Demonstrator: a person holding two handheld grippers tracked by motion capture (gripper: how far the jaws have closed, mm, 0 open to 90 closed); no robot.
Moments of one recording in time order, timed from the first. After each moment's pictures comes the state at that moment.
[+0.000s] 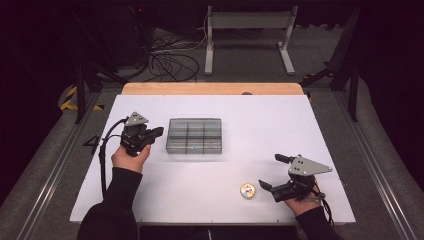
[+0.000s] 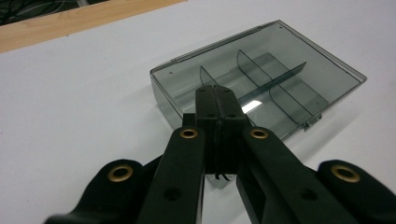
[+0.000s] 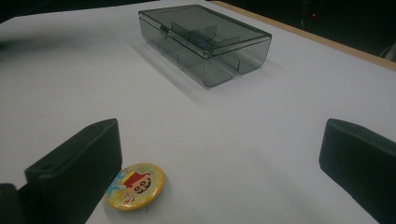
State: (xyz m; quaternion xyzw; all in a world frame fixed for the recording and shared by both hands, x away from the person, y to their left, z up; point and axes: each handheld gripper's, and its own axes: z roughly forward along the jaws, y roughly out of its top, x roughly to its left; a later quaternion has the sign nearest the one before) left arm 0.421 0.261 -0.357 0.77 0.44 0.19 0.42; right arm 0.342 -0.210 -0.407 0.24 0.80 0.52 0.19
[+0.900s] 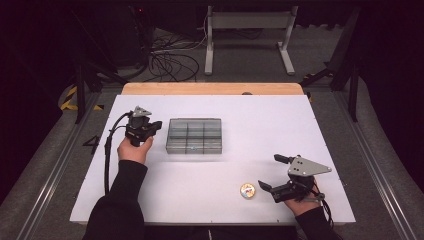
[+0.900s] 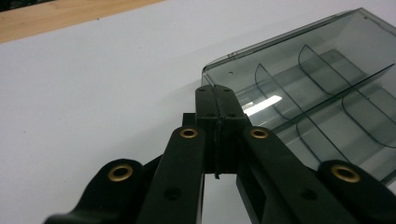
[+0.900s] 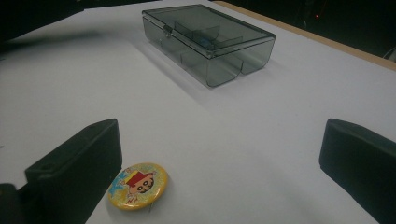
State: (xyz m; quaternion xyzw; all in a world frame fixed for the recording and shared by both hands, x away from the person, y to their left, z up) left arm 0.464 0.267 -0.382 0.77 0.47 0.21 0.38; right arm 0.341 -0.209 -0.408 0.24 0.80 0.52 0.19
